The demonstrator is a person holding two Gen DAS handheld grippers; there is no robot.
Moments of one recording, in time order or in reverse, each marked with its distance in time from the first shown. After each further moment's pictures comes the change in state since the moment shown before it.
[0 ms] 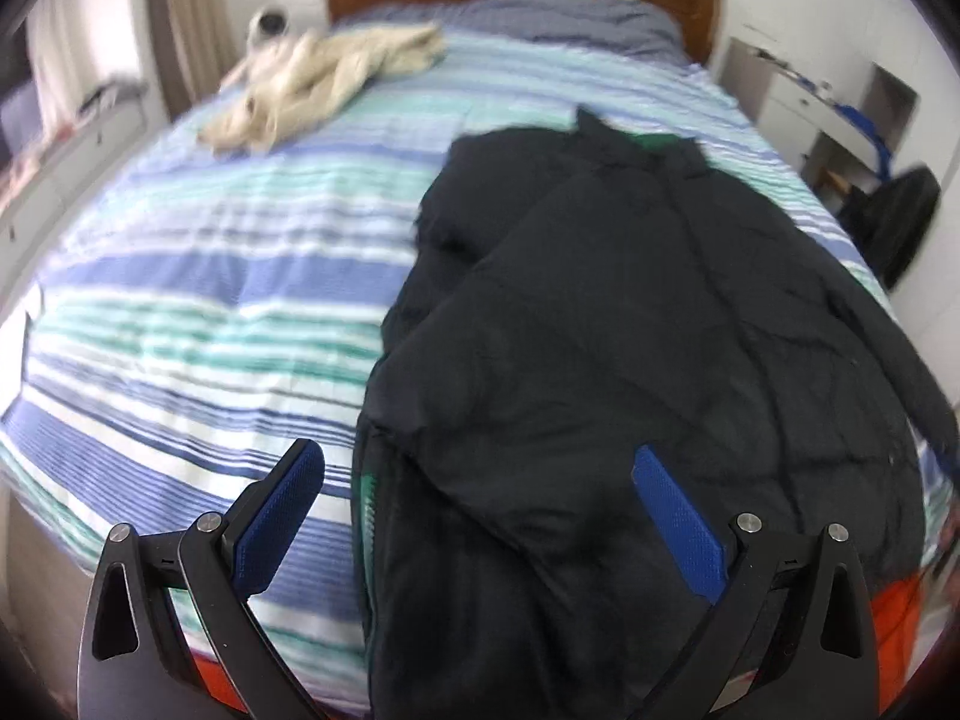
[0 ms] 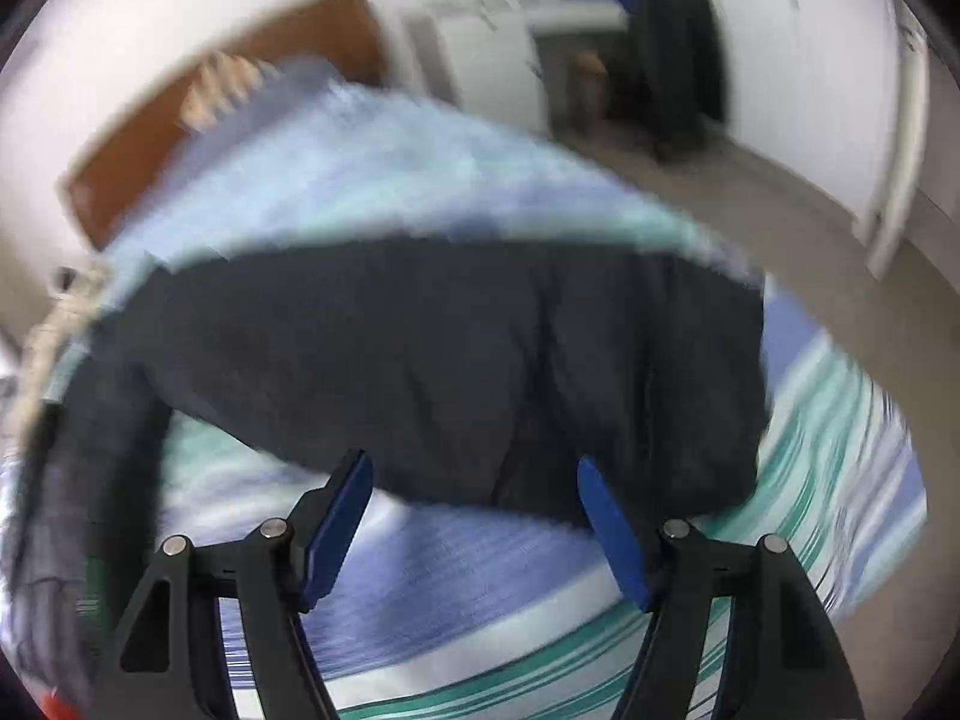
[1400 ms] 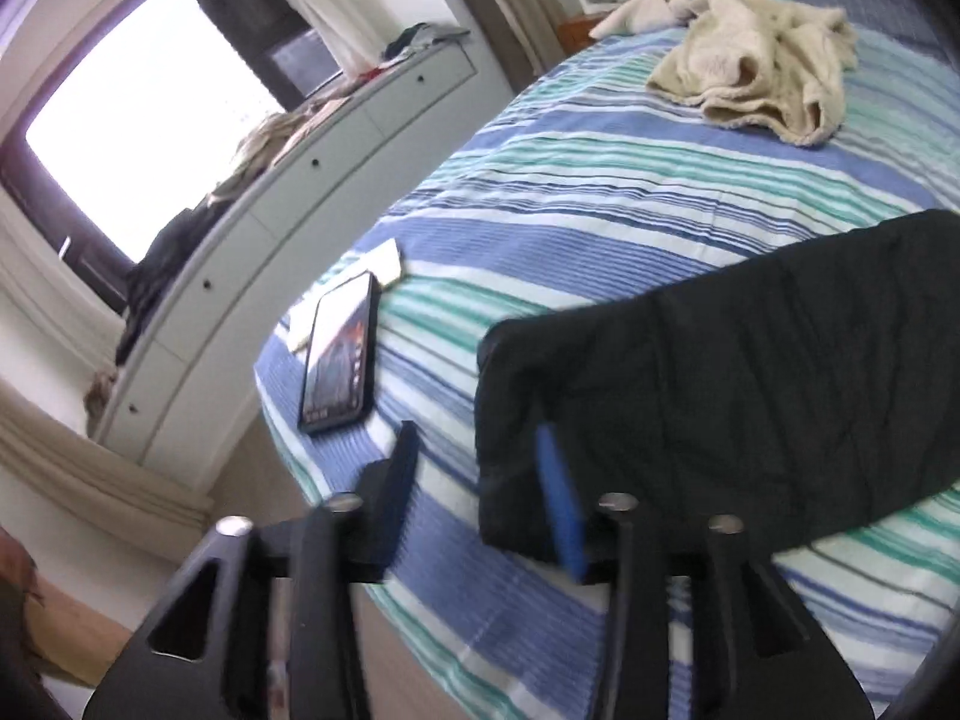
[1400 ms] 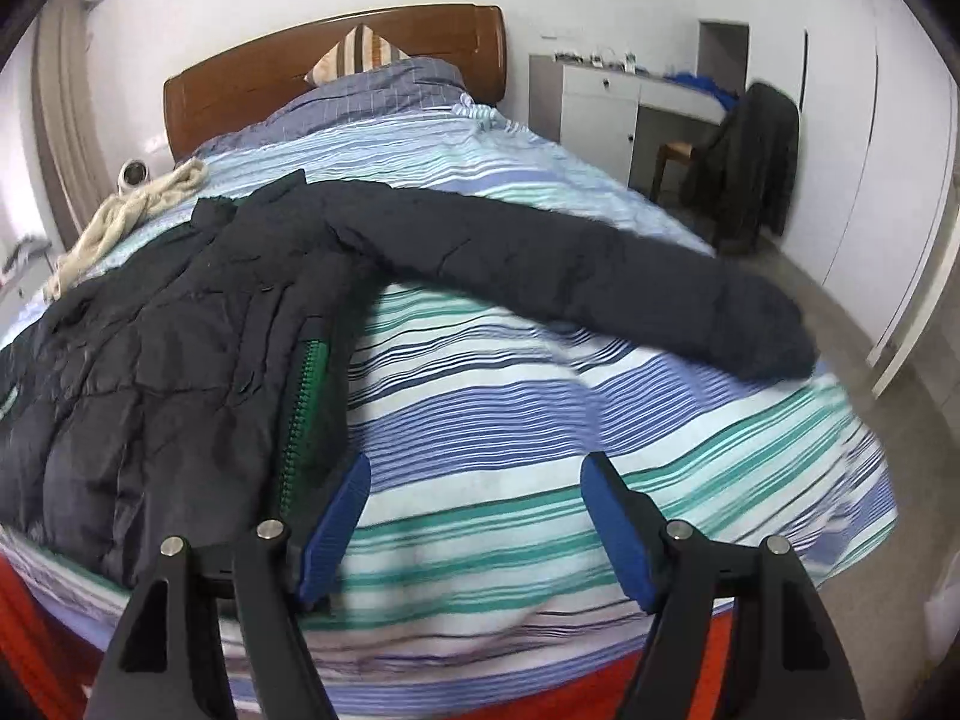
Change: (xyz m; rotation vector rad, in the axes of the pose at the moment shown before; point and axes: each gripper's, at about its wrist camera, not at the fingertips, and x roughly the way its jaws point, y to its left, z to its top) left arm -0.004 0.266 0.051 -0.223 0.021 0.803; right arm -0.103 0.117 -0.101 -0.352 -0.130 0.026
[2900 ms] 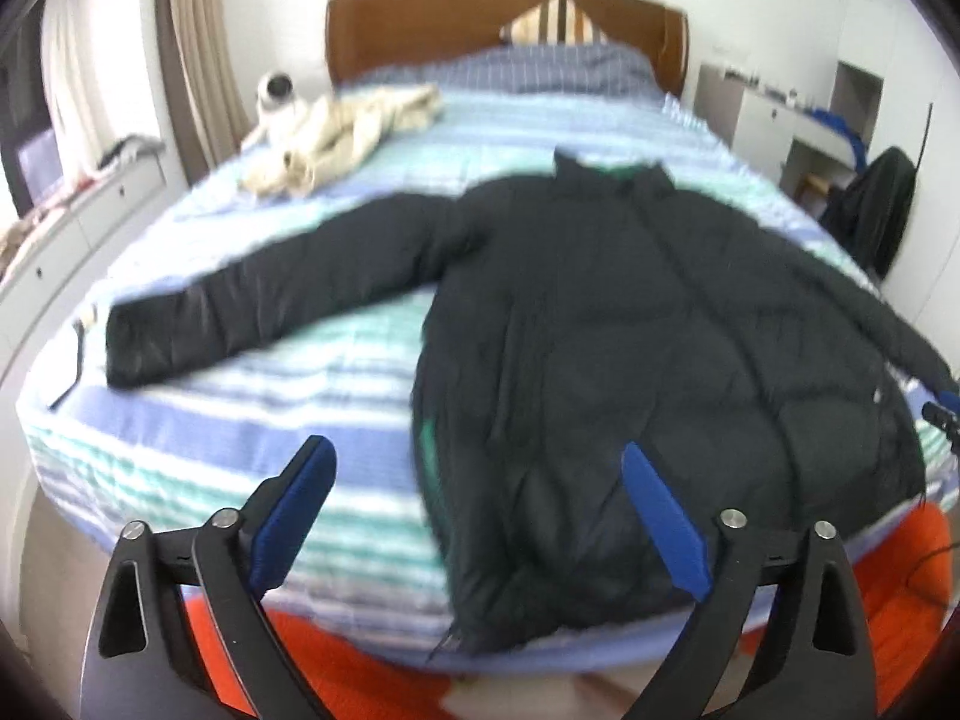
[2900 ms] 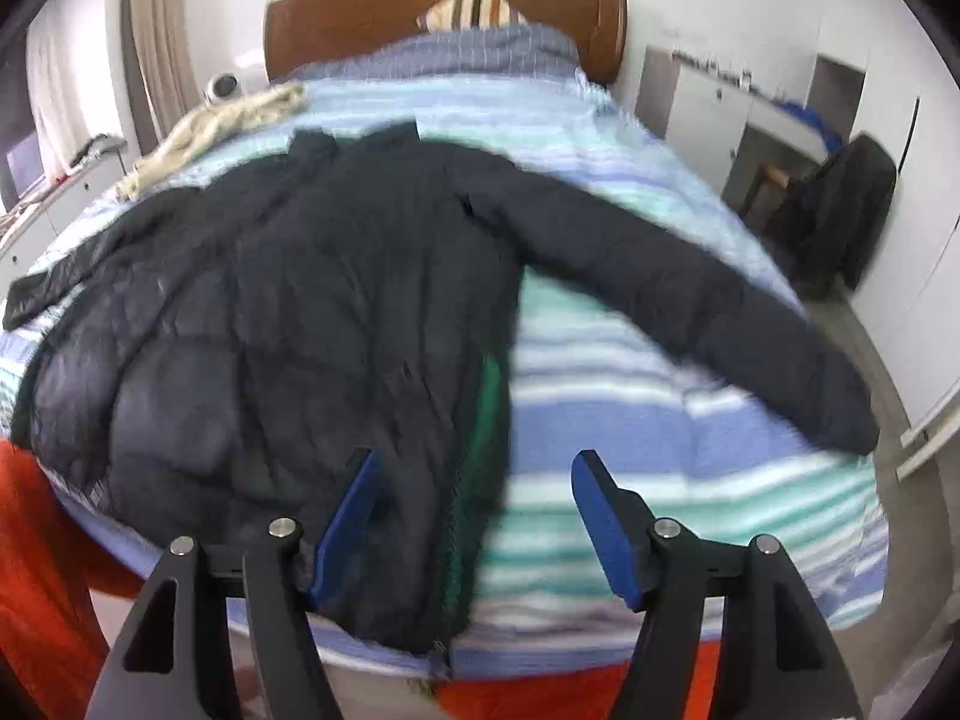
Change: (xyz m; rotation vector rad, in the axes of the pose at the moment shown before) left arm -0.240 -0.105 -0.143 0.245 -0.264 -0.785; right arm -0.010 0.076 0.036 -0.221 0.046 0.163
